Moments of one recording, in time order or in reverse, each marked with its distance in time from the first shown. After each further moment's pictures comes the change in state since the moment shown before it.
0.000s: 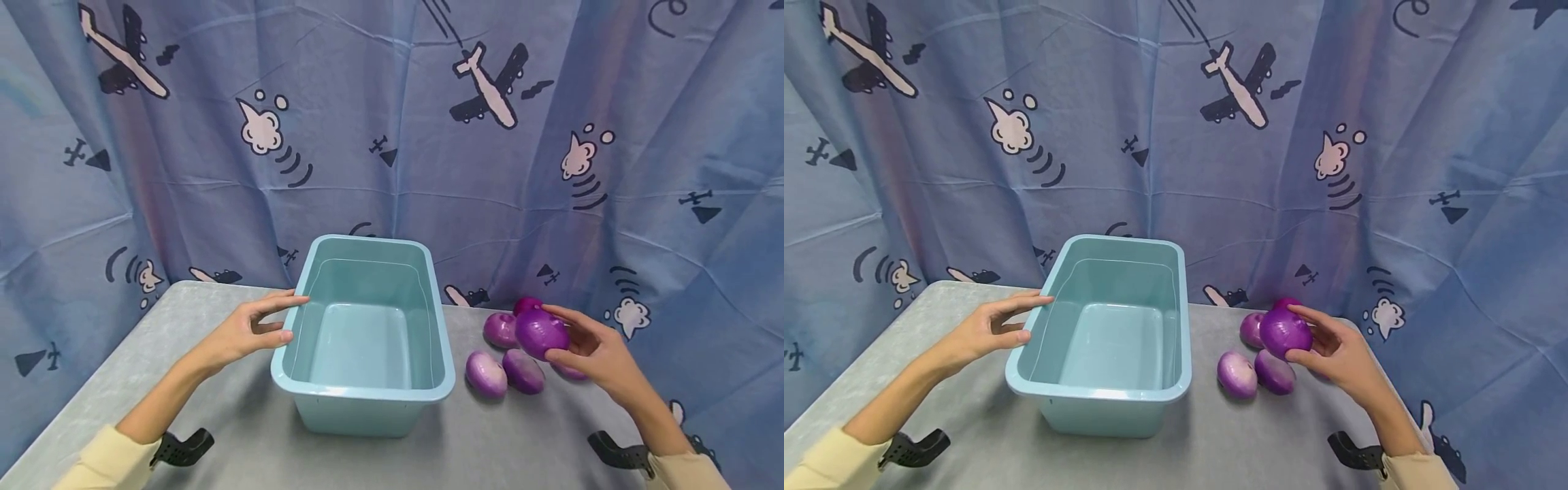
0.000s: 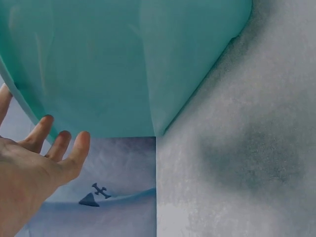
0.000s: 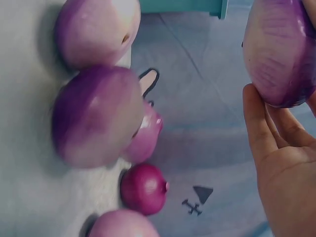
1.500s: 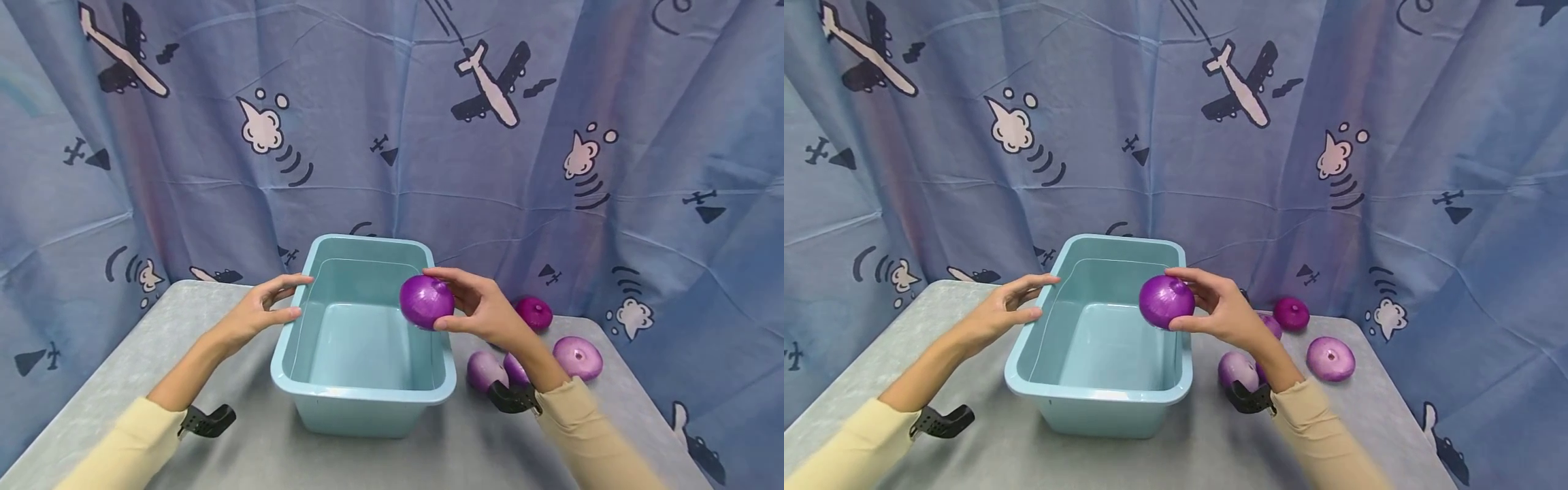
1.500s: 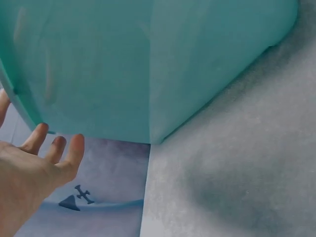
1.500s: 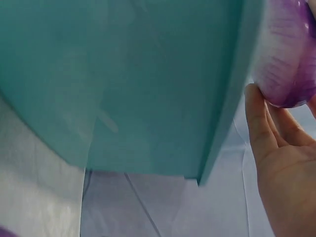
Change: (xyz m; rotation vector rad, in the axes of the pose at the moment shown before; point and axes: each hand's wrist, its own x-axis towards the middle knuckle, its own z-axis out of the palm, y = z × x) left_hand 0.027 -0.014 -0.004 -0.113 0.042 -0.089; right_hand 0.102 -0.075 0.110 0.370 -0.309 -0.265
